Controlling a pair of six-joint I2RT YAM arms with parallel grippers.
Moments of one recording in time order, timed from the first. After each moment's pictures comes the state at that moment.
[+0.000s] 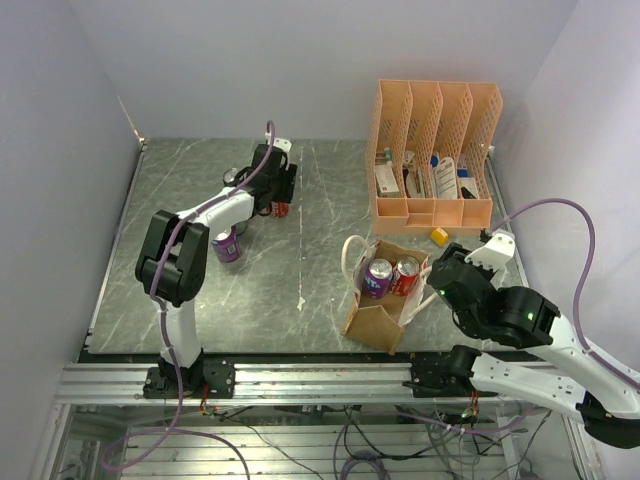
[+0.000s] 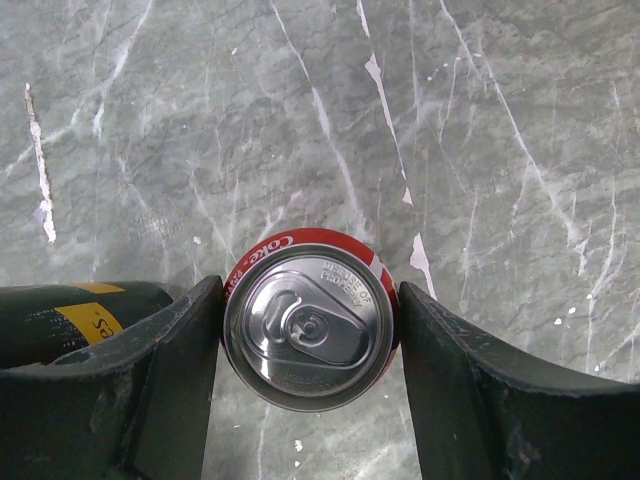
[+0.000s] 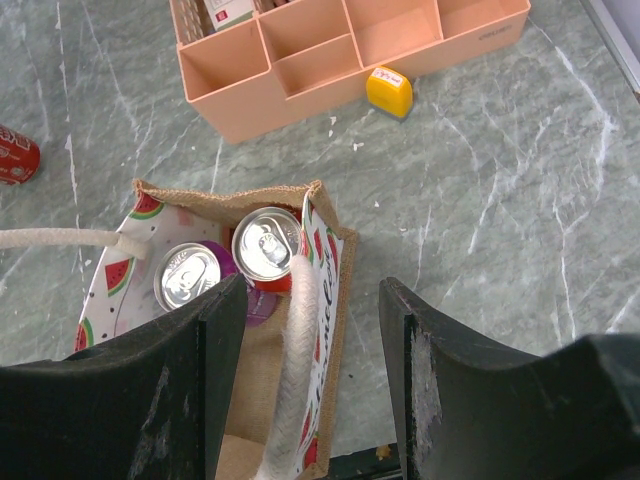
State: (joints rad) left arm -0.42 1.91 1.37 -0.08 -0.17 -0.08; right arm 1.00 0.69 0.96 -1.15 0.98 1.01
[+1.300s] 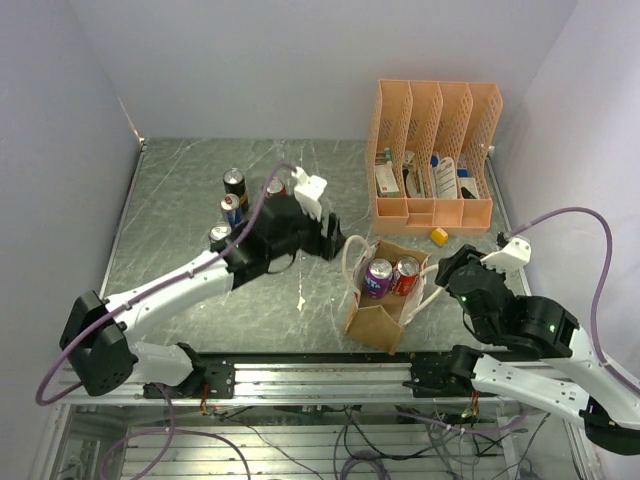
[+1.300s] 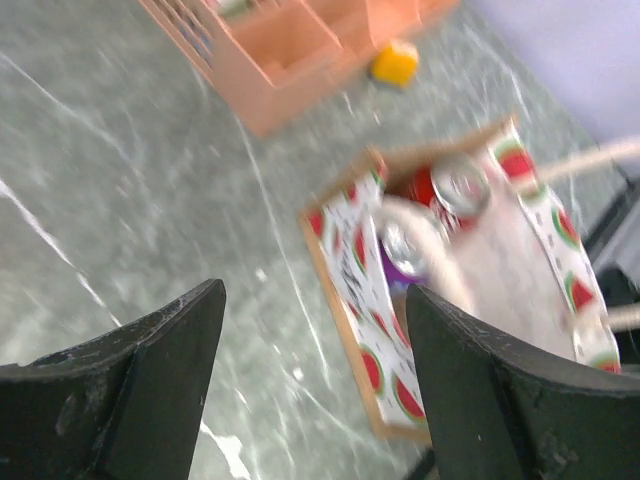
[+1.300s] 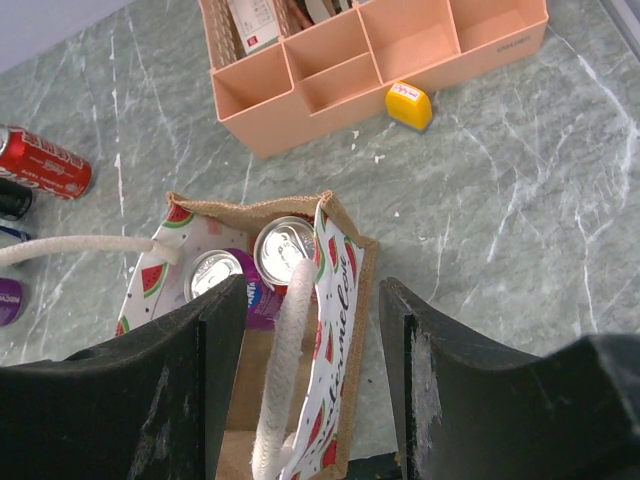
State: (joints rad) left arm -0.80 1.31 1.06 -0.06 0.01 -0.27; right arm 1.00 0.59 0.96 -1.13 0.97 0.99
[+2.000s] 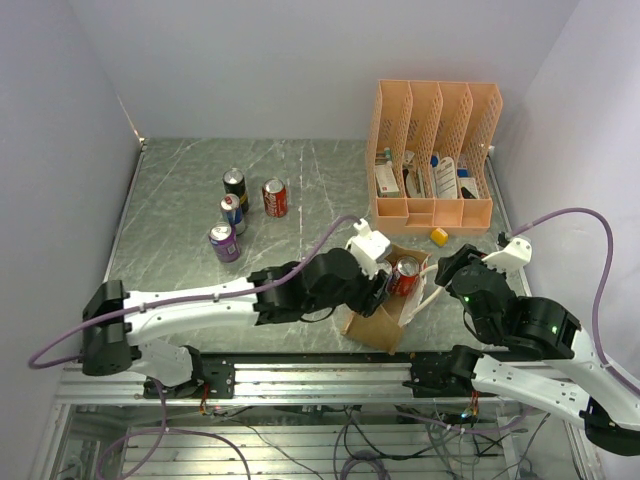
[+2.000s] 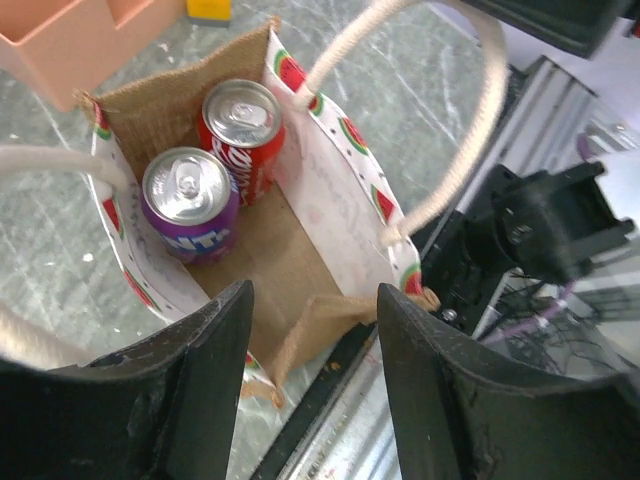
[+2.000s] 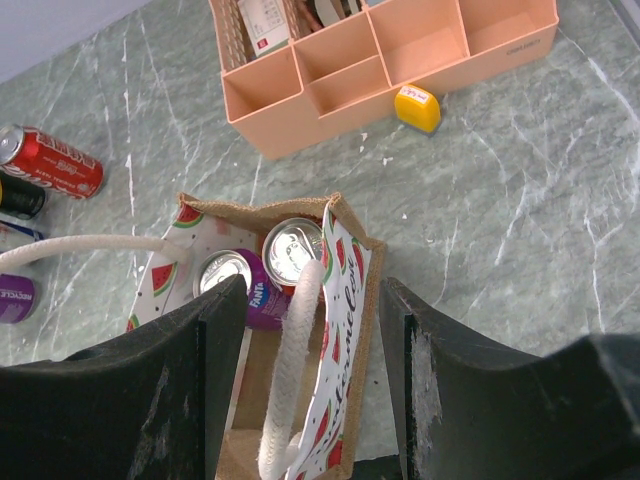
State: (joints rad) left arm -1.29 1.33 1.10 -0.15 -0.20 -0.35; right arm 1.00 0.58 0.96 -1.10 0.96 0.97
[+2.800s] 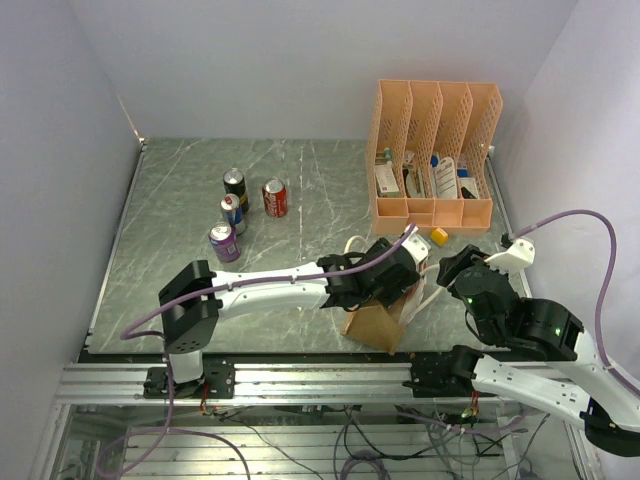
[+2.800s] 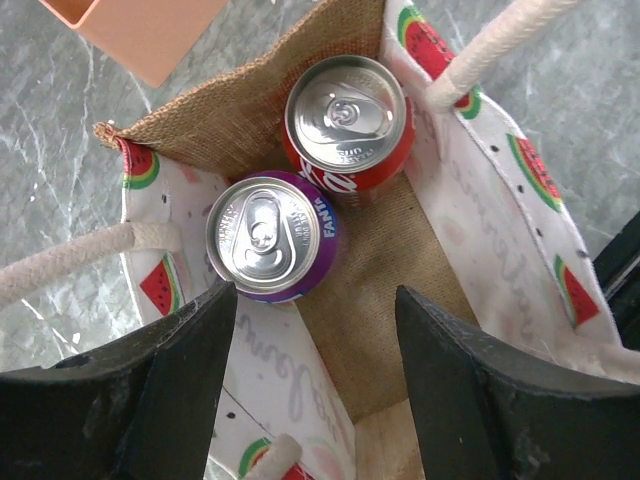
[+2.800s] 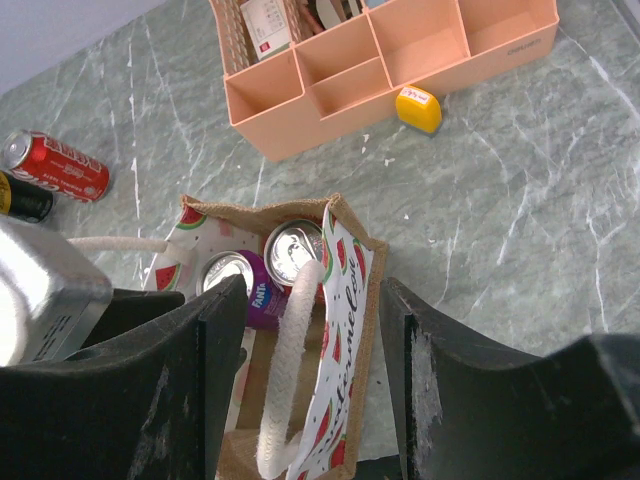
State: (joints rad) left arm -1.28 1.79 1.45 -0.37 -0.40 -0.19; right arm 1.00 0.56 0.96 -1.10 0.96 0.97
